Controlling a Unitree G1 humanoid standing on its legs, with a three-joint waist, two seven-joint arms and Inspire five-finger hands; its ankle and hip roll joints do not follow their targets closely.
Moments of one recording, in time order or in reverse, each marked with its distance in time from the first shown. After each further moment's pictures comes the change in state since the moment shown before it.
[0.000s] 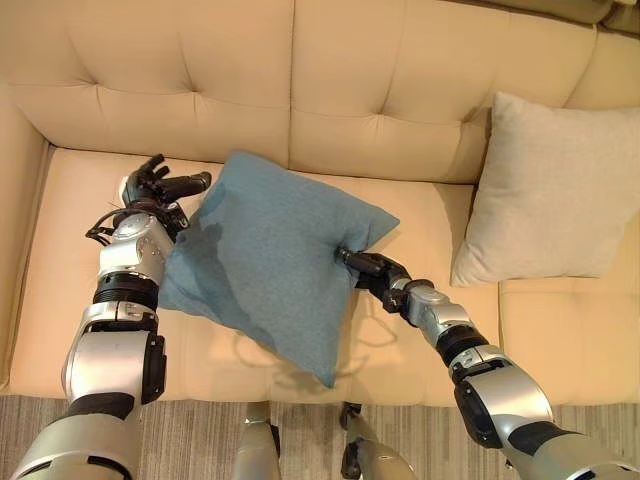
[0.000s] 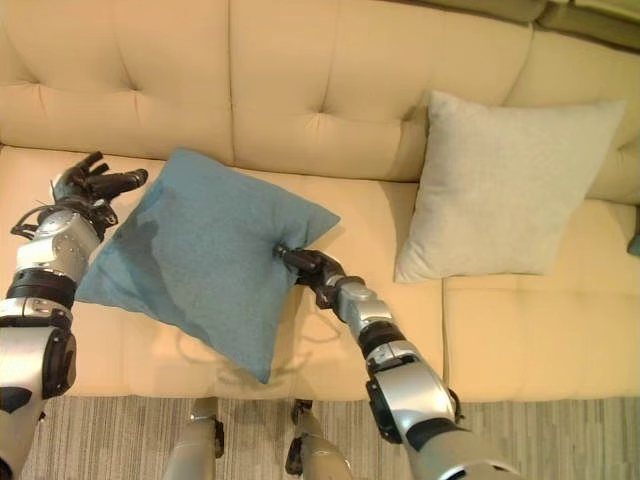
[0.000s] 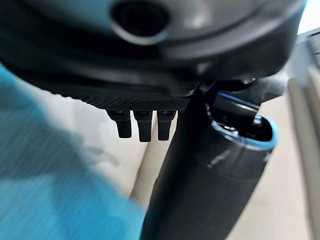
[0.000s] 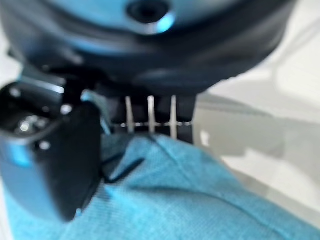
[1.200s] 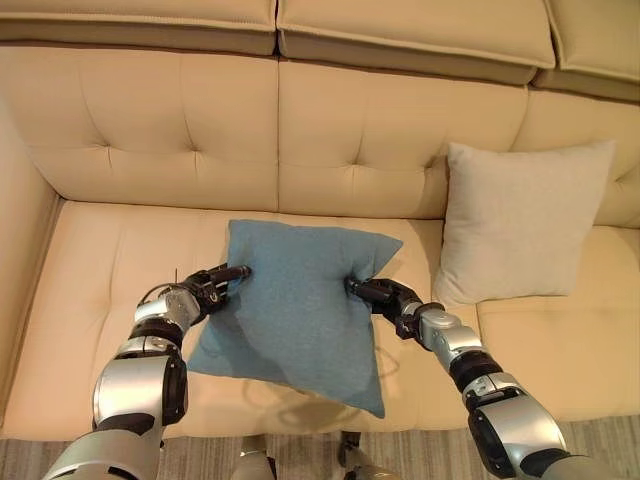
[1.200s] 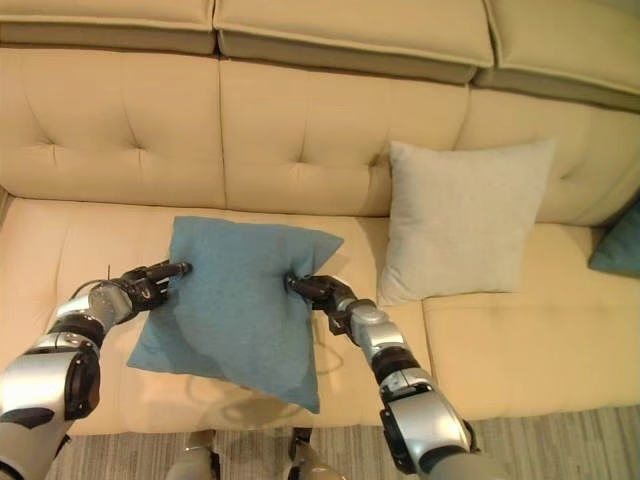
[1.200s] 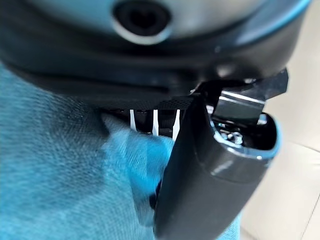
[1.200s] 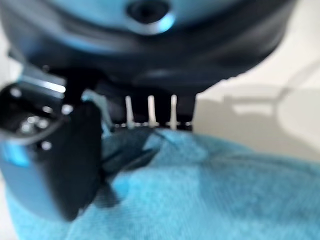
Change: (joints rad) left arm 0.234 -0.181 0.214 0.115 -0.005 0.171 -0.223; right arm 0.200 -0.046 0.016 -0.129 -0.151 0.047 -0.010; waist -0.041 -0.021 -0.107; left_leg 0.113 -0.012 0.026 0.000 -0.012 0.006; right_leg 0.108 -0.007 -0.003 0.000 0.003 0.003
